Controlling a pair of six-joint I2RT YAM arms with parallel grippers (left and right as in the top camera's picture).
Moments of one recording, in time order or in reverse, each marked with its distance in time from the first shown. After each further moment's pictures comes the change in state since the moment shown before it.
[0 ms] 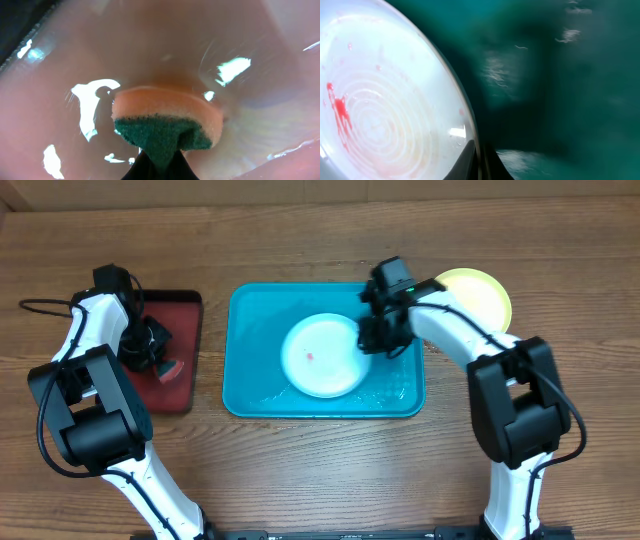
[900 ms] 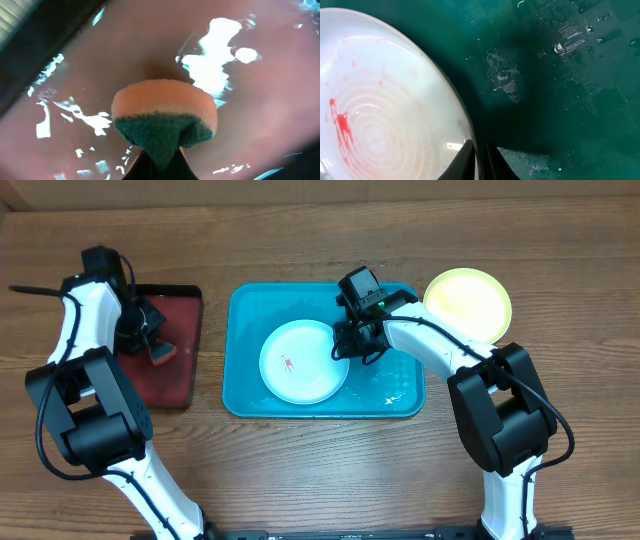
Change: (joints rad) left arm 0.000 0.000 0.081 -0.016 0.025 0.046; right arm 0.092 0.000 0.000 0.060 0.065 0.122
